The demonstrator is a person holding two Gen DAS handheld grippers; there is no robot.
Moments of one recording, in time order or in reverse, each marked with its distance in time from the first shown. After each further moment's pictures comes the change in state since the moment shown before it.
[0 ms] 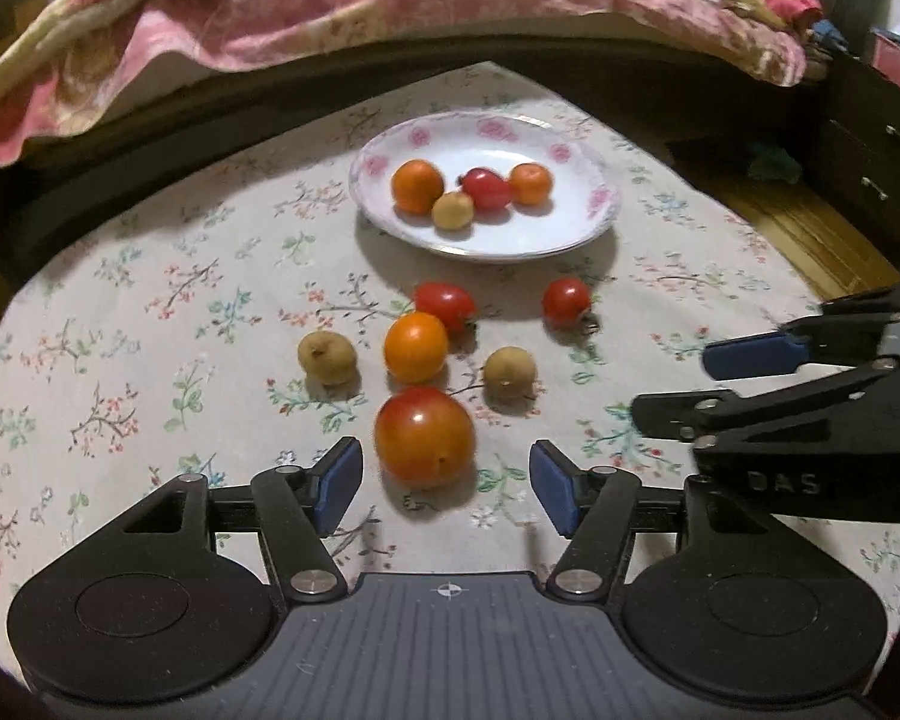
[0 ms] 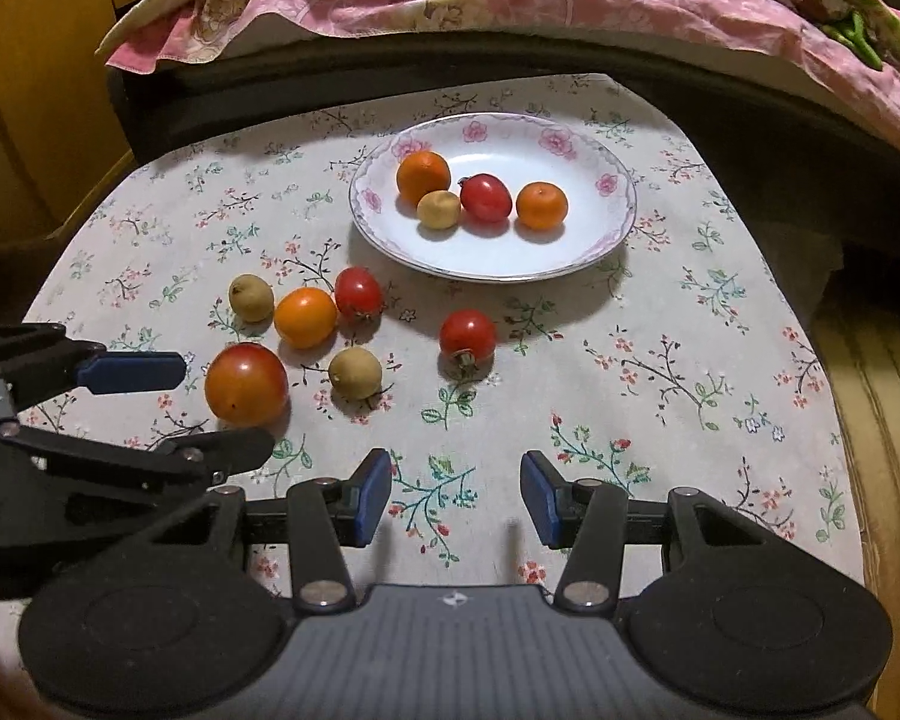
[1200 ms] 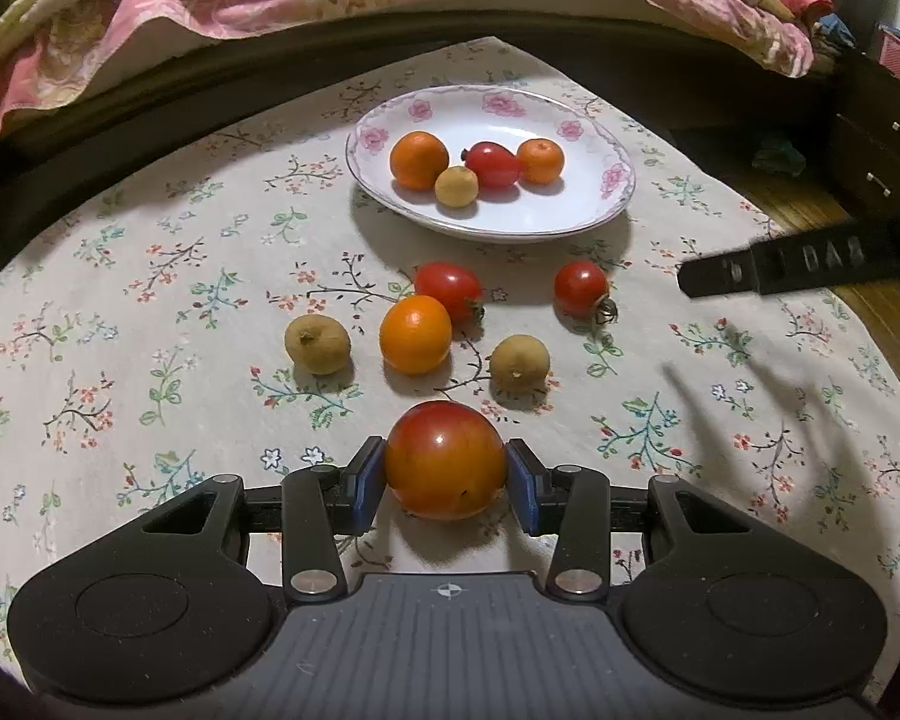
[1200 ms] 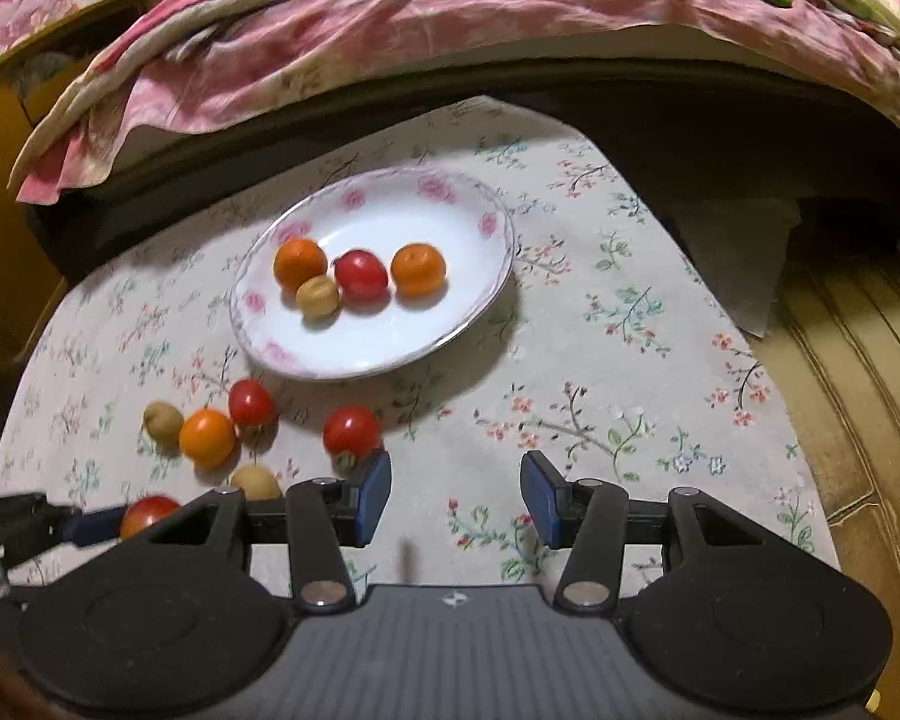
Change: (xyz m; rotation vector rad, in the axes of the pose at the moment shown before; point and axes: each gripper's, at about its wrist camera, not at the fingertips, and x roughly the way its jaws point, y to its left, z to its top) left arm 0.016 0.003 0.001 -0.007 0.028 -0.025; right arm 0.008 -0.061 0.024 0.216 -0.057 -0.009
